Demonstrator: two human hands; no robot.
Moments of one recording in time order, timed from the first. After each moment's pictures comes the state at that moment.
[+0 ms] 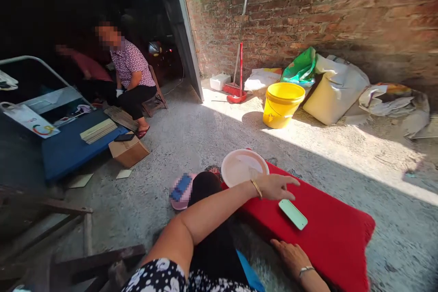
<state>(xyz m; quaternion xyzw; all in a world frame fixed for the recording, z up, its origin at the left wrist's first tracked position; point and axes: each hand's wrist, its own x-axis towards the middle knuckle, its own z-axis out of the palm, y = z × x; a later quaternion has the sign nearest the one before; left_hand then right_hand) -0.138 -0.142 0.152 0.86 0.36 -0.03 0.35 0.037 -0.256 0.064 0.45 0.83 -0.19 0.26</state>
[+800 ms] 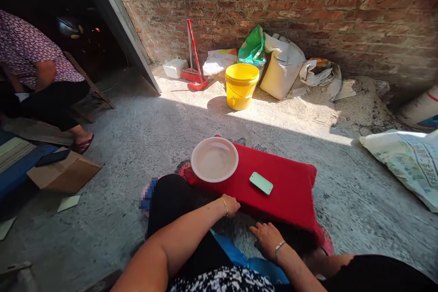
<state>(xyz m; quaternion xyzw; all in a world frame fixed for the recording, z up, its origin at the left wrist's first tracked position) -0.136 -0.202 0.058 0.84 0.38 -0.30 0.26 0.038 -0.294 0.081 0.46 0.83 -0.21 0.24</state>
